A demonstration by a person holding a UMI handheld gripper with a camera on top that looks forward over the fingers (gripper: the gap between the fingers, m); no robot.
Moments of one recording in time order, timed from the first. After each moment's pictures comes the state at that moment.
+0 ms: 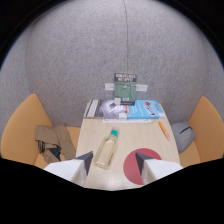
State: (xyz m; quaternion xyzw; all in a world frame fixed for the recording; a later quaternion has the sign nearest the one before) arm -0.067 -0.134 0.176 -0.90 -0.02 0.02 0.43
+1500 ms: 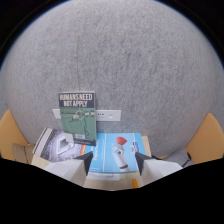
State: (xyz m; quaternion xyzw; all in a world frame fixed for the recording) arm 0.125 0.168 0.153 -0.88 -0.01 -0.01 0.47
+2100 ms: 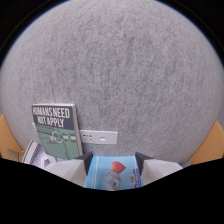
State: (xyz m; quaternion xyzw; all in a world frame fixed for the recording) arm 0.146 0.294 0.130 -0.87 -0.01 -0.01 0.48
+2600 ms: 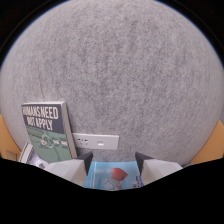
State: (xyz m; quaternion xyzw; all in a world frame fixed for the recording) arm 0.147 0.327 0.108 -0.88 -0.01 -0.01 0.48
